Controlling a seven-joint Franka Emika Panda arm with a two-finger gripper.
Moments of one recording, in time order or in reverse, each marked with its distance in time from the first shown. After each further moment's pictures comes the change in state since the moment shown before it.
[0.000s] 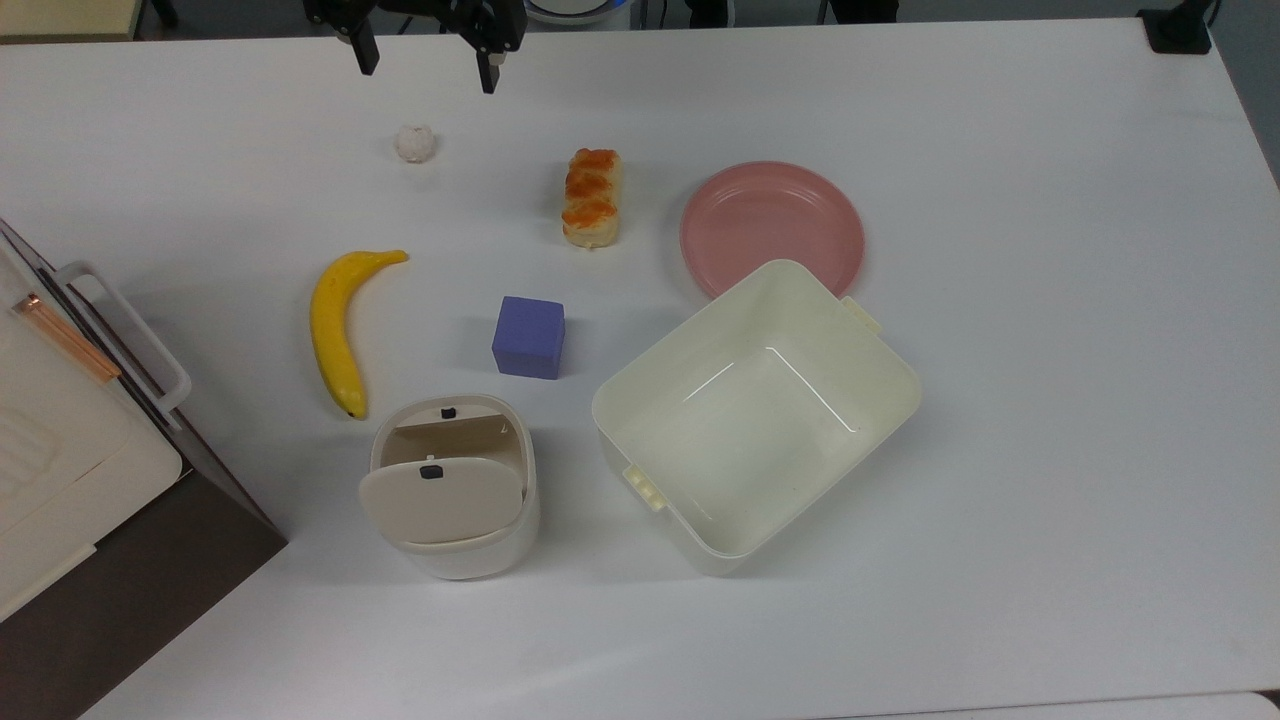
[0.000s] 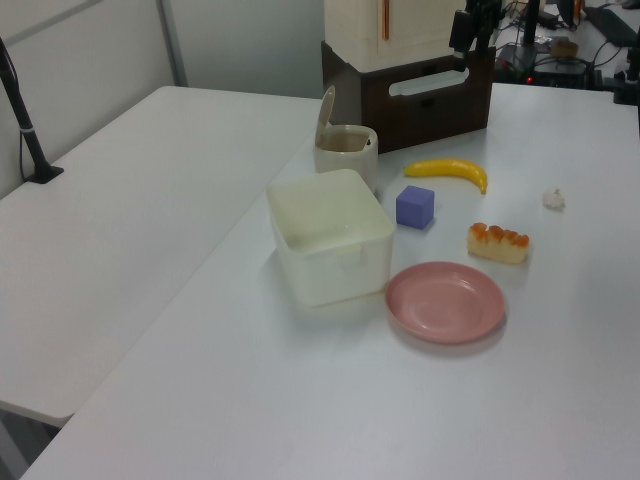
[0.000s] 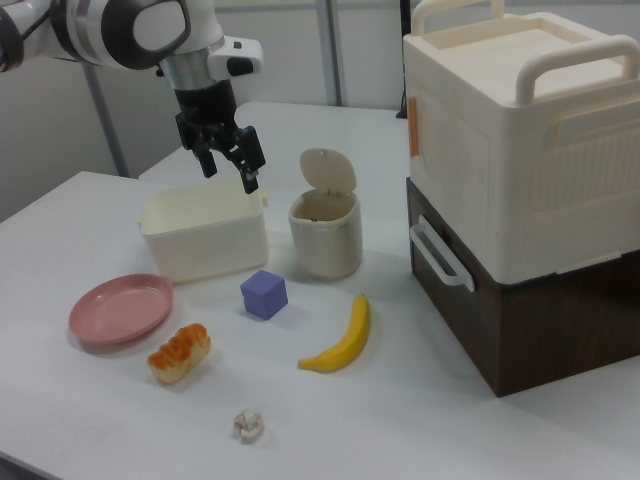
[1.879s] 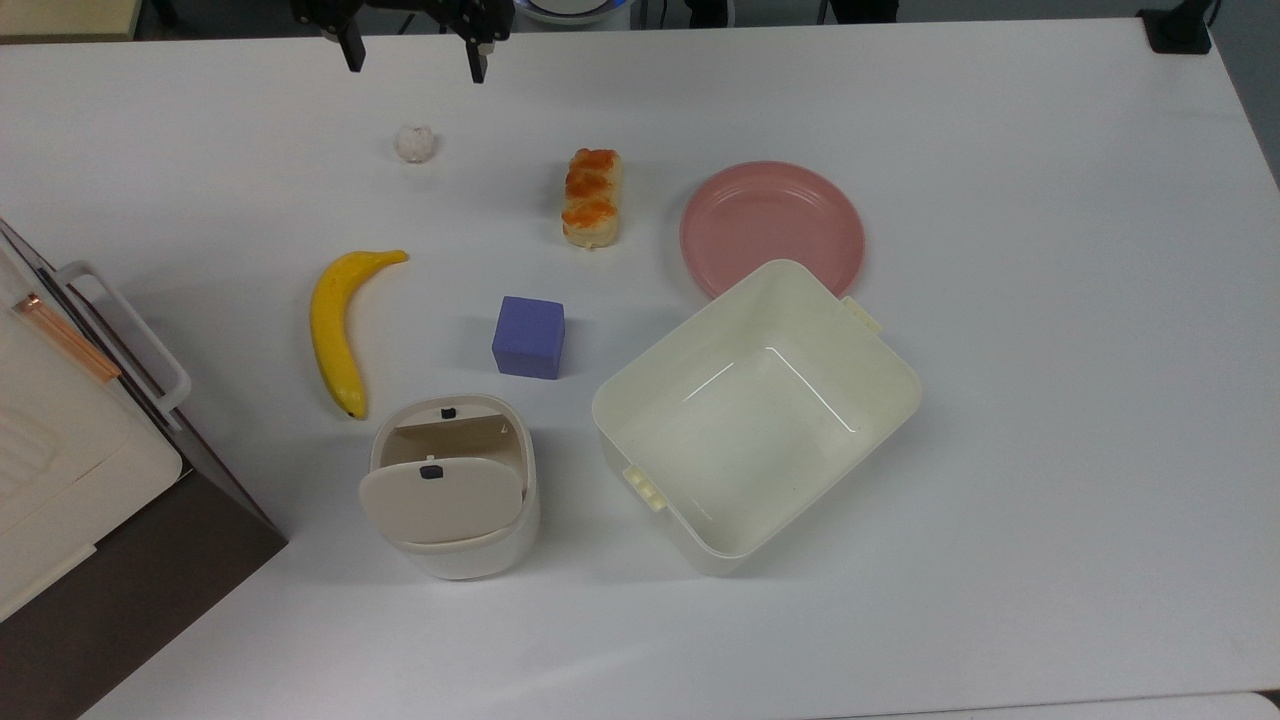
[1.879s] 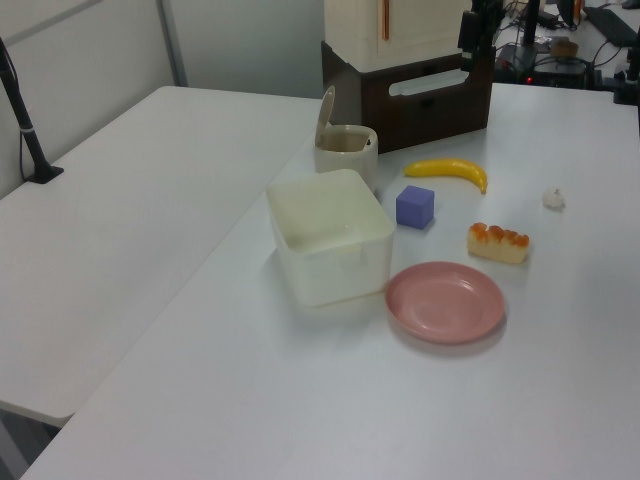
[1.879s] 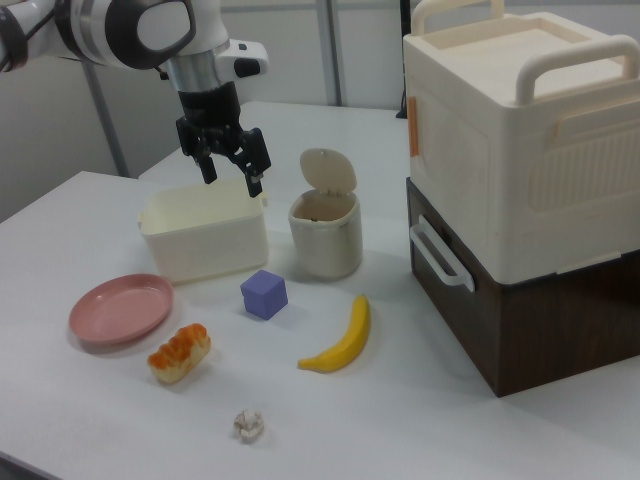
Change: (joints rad) arm -0.005 0.002 -0.012 0.004 -0.003 -0.032 -0.101
